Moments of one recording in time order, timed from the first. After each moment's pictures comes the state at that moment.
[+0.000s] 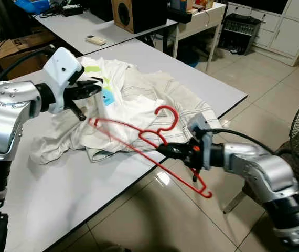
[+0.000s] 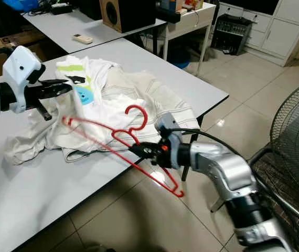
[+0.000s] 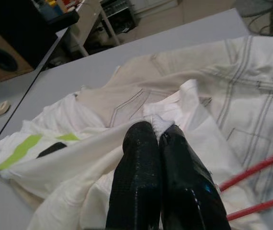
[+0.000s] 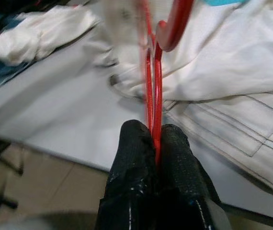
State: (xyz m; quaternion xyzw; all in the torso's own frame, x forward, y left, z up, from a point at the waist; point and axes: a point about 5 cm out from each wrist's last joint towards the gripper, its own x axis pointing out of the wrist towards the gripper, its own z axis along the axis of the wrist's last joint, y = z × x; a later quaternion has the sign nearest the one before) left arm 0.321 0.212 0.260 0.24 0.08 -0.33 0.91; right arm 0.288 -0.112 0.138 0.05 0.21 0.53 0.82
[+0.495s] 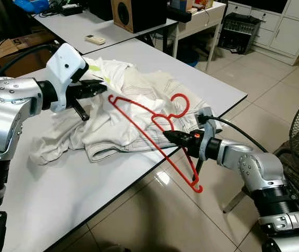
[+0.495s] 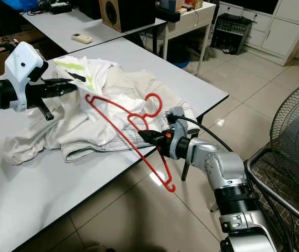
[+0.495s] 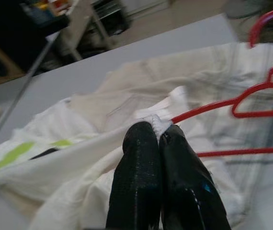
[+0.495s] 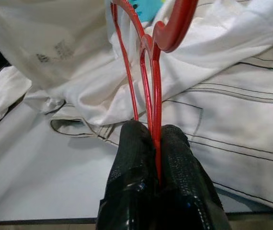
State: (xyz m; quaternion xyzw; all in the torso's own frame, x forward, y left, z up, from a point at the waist) left arm 0.317 0.206 0.269 0.25 0.08 -0.33 0.91; right arm 0.313 -0.124 0.126 0.16 0.23 0.40 0.87
